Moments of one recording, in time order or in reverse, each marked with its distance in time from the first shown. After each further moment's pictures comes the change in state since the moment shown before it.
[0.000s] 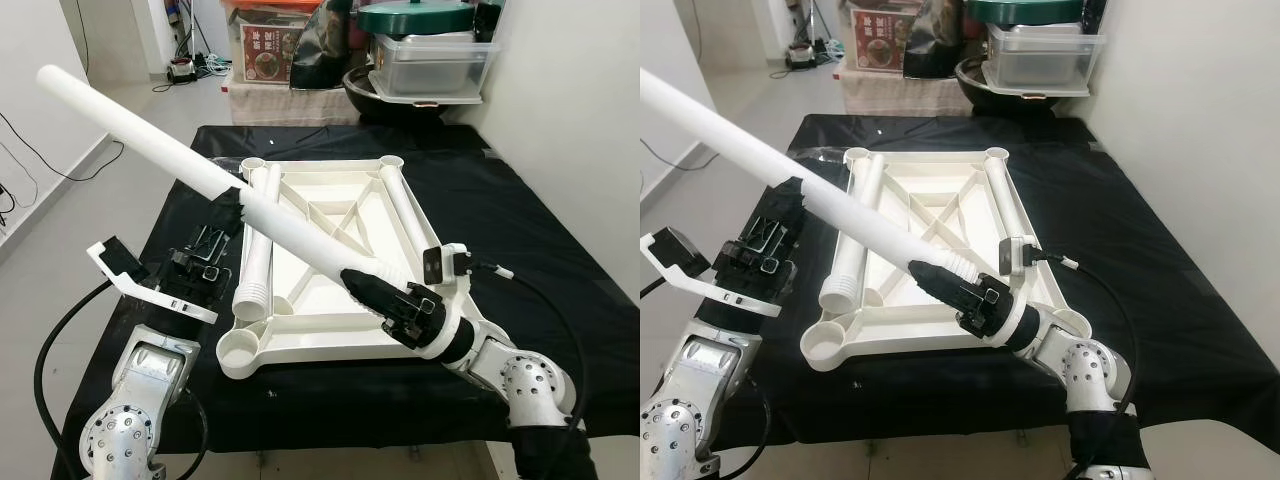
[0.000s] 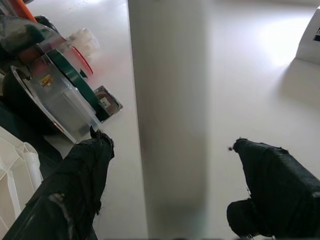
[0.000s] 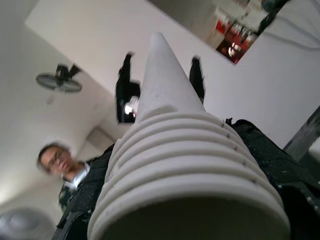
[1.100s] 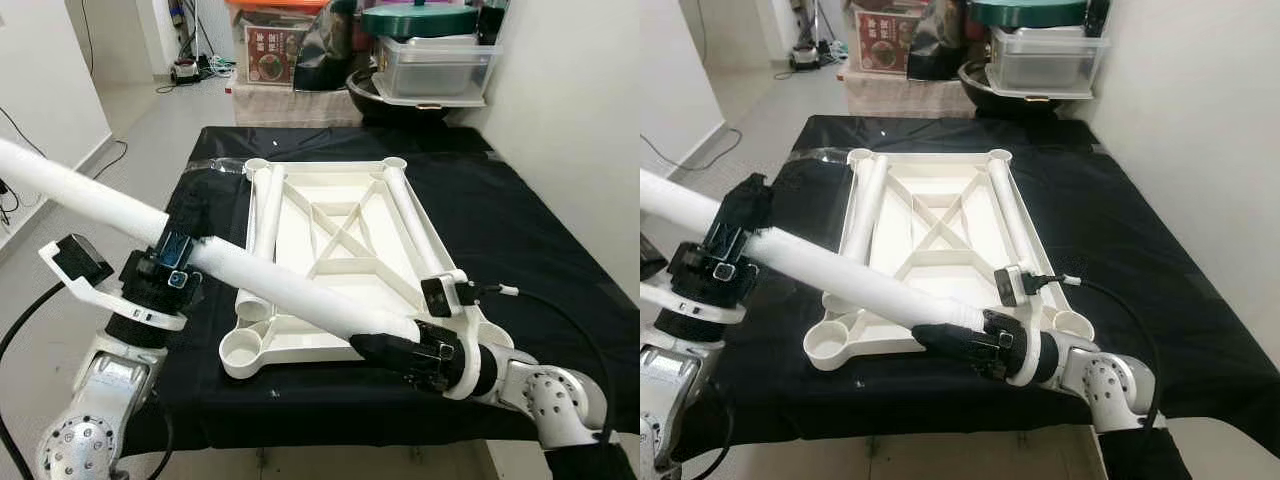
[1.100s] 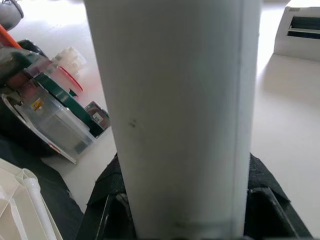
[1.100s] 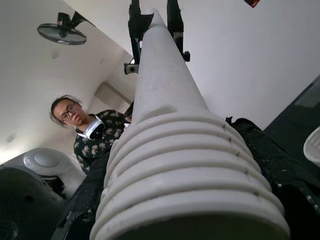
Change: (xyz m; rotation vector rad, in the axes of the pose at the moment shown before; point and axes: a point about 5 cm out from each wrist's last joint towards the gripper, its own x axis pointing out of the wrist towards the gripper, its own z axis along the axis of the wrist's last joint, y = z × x) left arm -0.014 -0.011 0.027 0.135 0.017 -0.076; right arm -0.015 0.003 -0.011 0.007 0.201 0.025
